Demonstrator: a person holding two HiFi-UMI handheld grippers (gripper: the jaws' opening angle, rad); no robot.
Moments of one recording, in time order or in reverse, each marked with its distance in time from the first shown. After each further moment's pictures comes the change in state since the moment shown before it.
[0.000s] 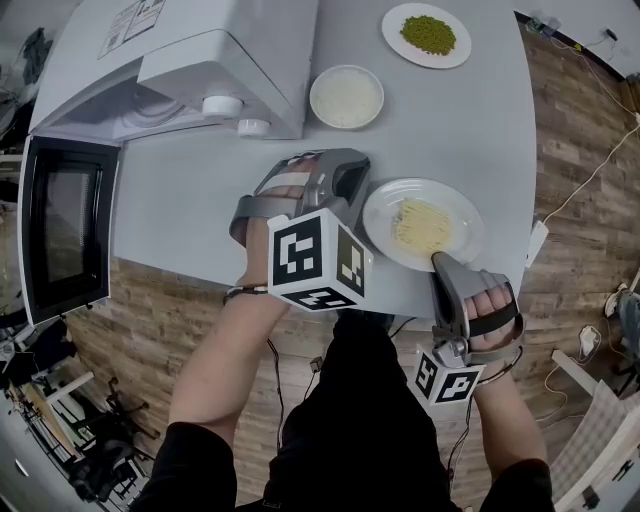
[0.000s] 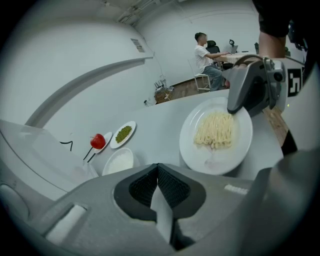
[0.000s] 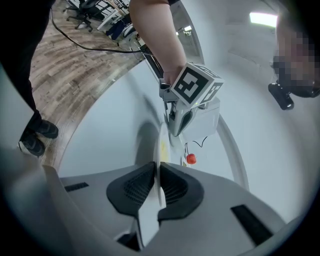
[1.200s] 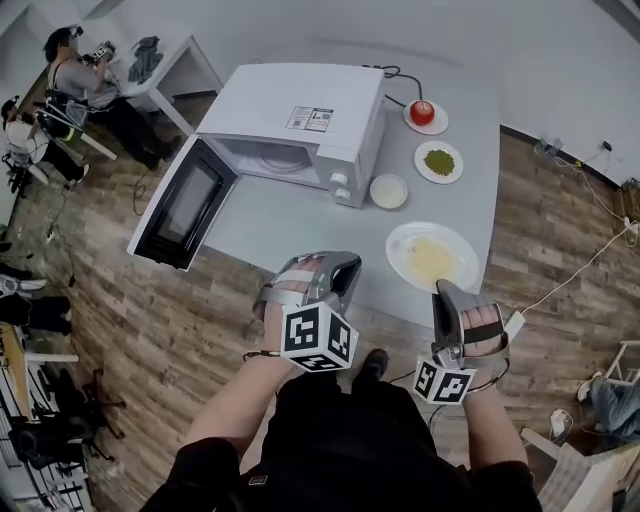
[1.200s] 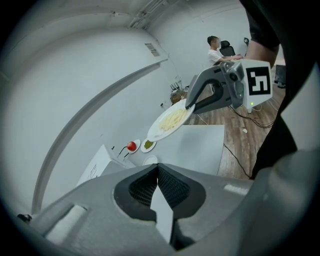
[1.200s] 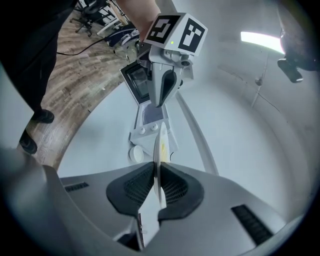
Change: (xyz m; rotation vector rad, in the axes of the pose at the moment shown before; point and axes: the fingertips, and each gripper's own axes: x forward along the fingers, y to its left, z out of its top) left arm -0.238 0.000 0.066 -0.083 0.055 0.195; right arm -0.105 -0.165 0.042 -0.031 -0.098 -0.139
